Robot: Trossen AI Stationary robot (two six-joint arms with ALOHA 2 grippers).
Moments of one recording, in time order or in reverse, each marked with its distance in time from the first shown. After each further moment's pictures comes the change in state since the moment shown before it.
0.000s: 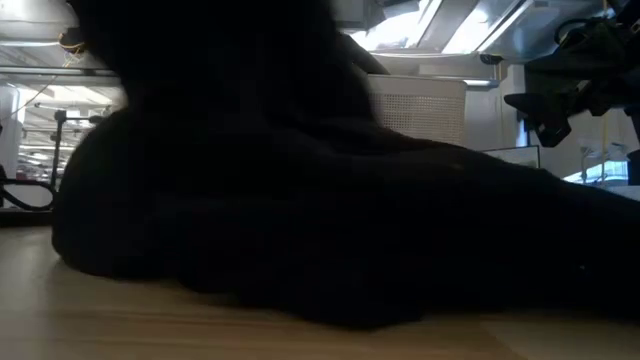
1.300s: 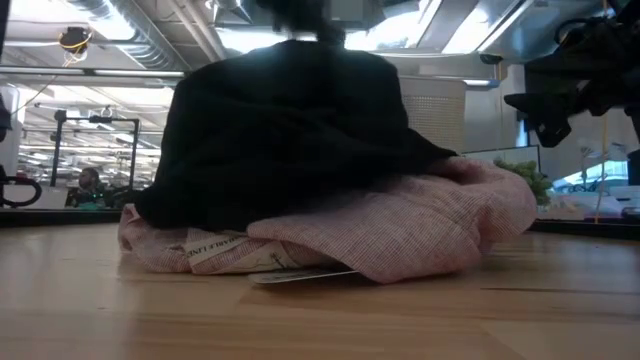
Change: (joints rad) left arm 0.915 0.399 0.670 -0.279 0.295 0.406; right arm 0.000 0.000 0.000 0.000 0.000 0.000
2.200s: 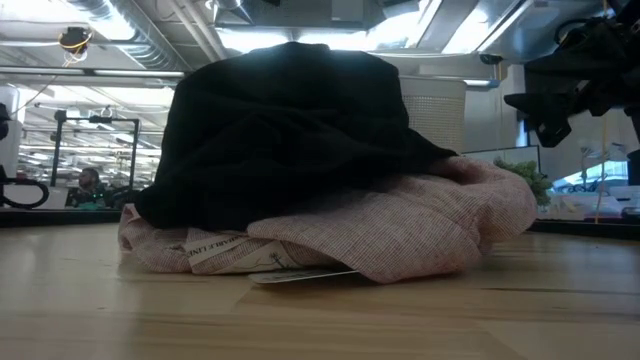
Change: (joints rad) left arm -0.306 -0.291 -0.024 -0.680 -0.052 0.061; right arm 0.000 0.000 0.000 0.000 0.000 0.000
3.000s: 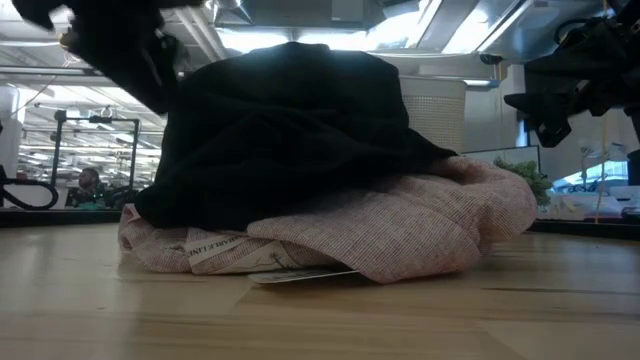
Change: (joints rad) left arm -0.599 0.025 -0.640 0.181 -0.230 -0.703; right arm 0.000 0.000 0.000 0.000 0.000 0.000
